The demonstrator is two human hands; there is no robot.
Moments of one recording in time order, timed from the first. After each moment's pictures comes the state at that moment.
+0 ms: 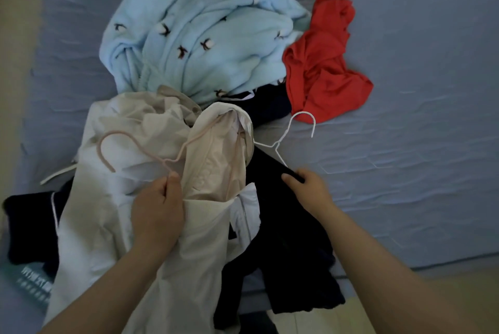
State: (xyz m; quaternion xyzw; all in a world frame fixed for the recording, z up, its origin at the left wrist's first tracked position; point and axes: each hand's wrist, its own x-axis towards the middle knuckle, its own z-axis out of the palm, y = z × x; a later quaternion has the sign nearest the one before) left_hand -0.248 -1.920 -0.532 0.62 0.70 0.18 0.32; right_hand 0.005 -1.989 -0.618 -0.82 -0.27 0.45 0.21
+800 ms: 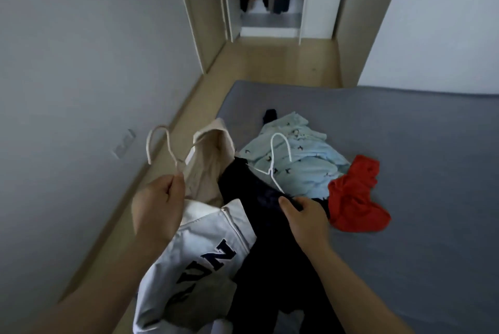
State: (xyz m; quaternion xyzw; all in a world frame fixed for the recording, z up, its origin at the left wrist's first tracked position) left_hand -0.380 -1.970 -0.150 0.60 0.72 0.35 0.08; right_hand -0.127 -1.981 -0.238 -0.73 -0.45 0.35 0.37
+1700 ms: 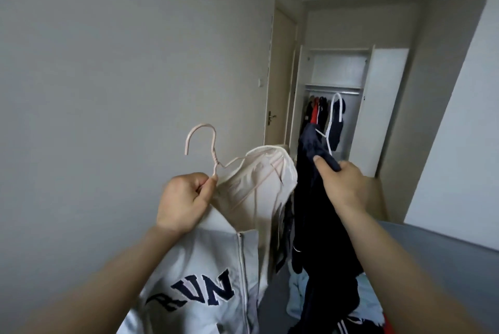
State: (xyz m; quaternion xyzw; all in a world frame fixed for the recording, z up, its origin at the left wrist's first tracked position) left_hand -0.593 -2.163 0.108 0.65 0.57 0.49 -0.08; right_hand -0.317 -2.069 0.133 -0.63 -0.52 0.19 0.55
